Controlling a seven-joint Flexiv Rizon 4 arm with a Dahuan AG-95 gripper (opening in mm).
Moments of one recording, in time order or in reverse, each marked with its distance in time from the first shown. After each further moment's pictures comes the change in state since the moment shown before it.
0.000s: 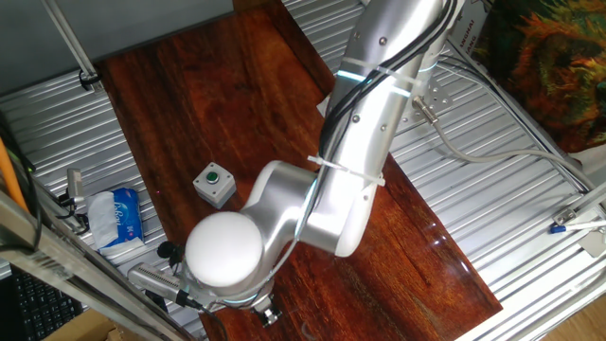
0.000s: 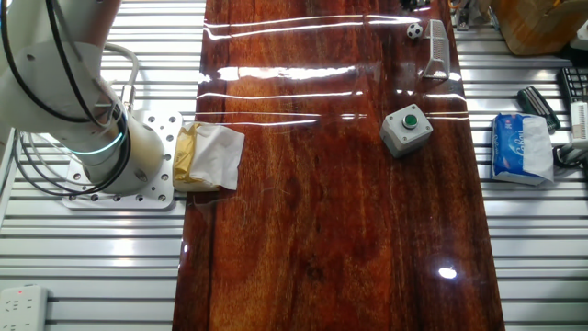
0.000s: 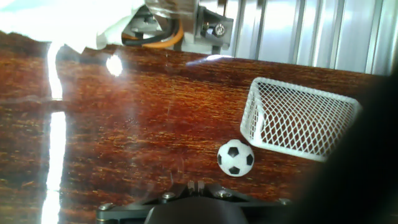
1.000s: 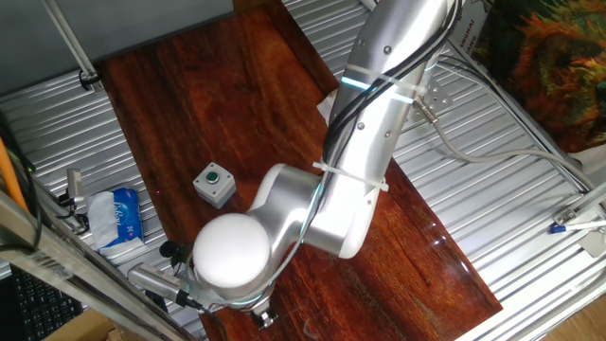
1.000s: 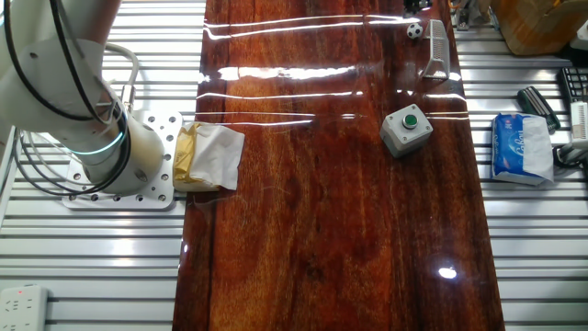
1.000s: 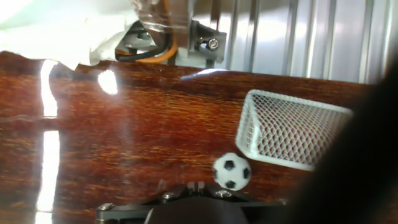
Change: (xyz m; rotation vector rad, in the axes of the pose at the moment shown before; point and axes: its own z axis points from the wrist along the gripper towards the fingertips) arm -0.009 -0.008 0.006 0.041 -0.054 -0.008
